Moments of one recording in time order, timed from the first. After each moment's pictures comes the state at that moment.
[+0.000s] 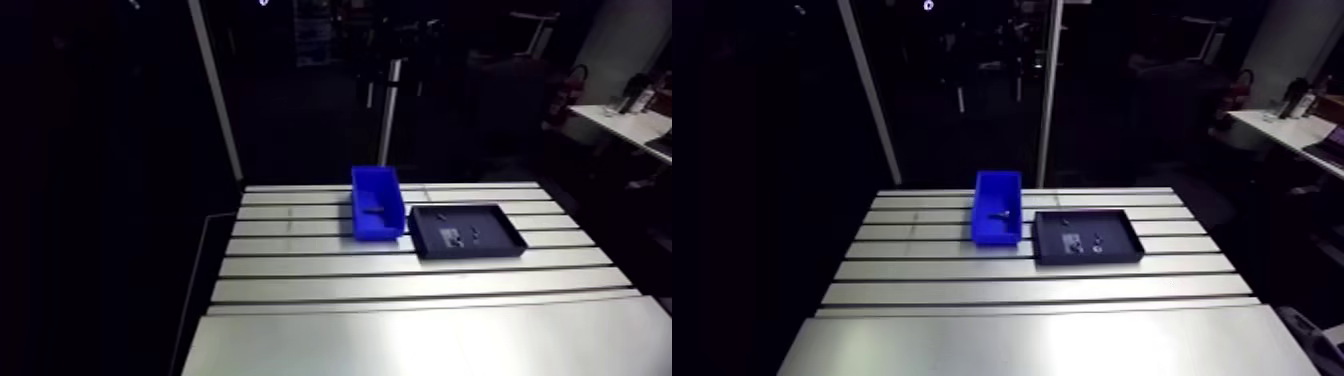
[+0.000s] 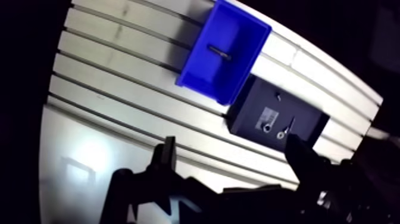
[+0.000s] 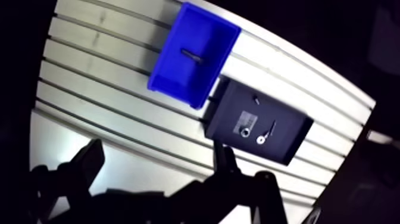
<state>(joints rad) -0.07 -1.36 1.47 -1.70 -1.59 -2.03</state>
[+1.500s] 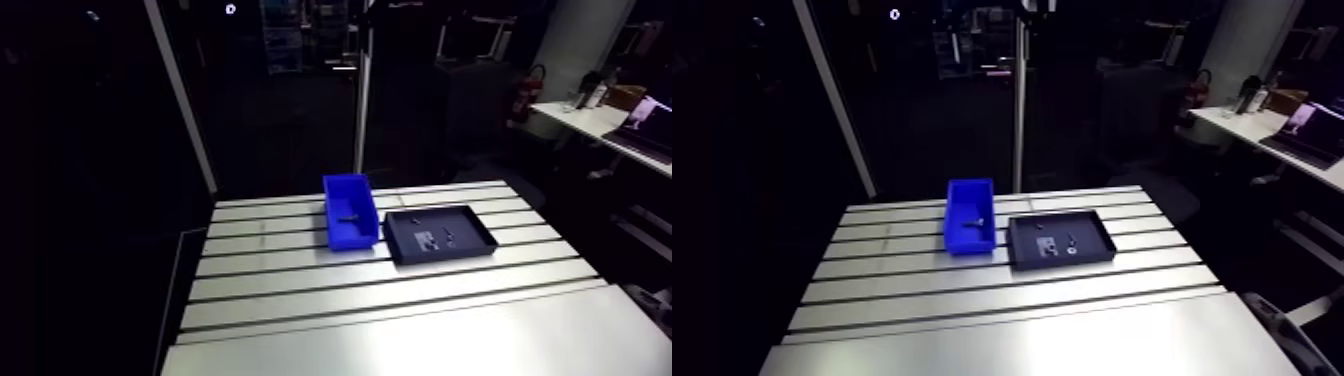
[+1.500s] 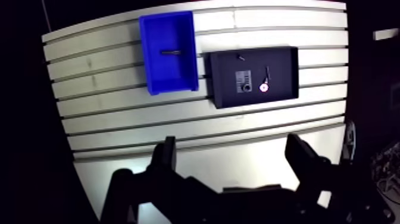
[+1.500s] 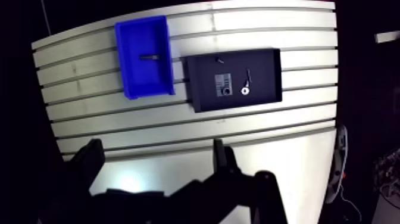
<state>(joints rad) -0.15 -1.38 1.31 -1.53 -1.62 -1.62</state>
